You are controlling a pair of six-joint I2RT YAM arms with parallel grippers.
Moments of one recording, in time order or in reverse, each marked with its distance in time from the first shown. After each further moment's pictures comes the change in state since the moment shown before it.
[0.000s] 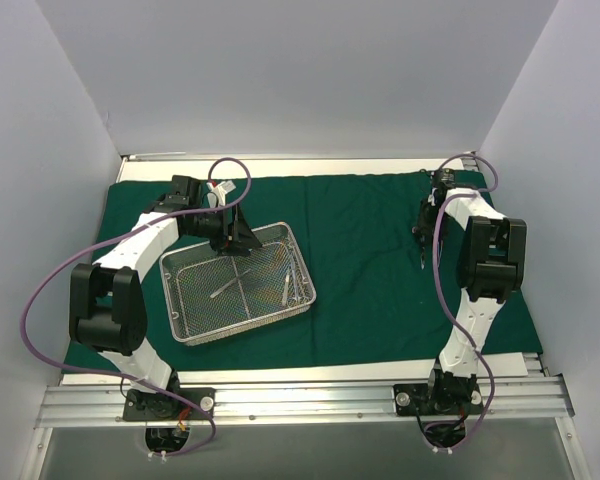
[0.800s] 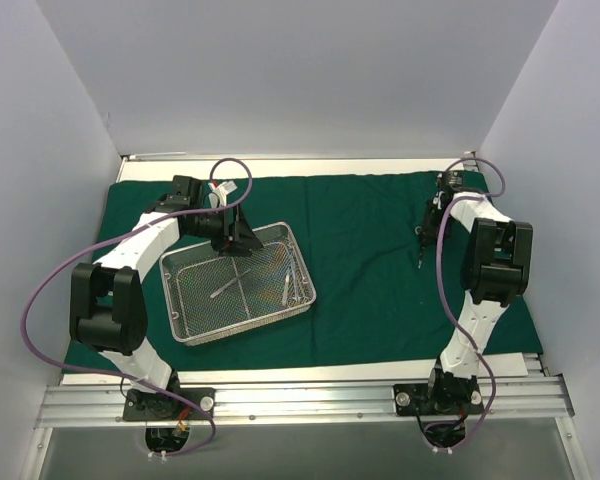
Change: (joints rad) left arm -0.005 0.003 0.001 0.000 0.016 0.001; right arm -0.036 -0.029 -0.057 0.057 -0.059 0.000
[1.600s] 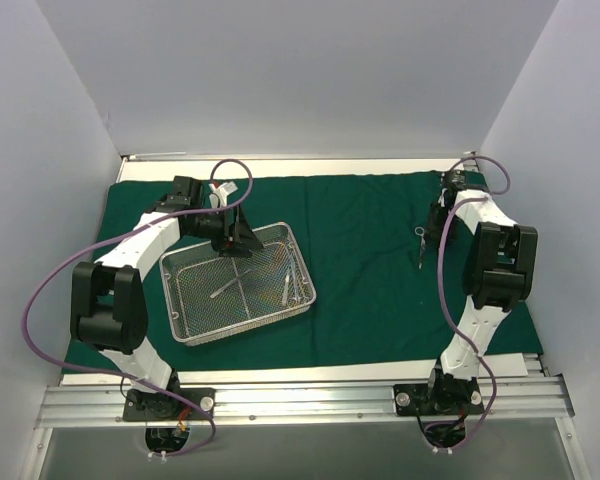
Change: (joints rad) left arm 0.000 0.006 0.000 -0.003 0.006 0.002; right arm -0.003 -0.054 0.008 -0.109 0.055 -0.014
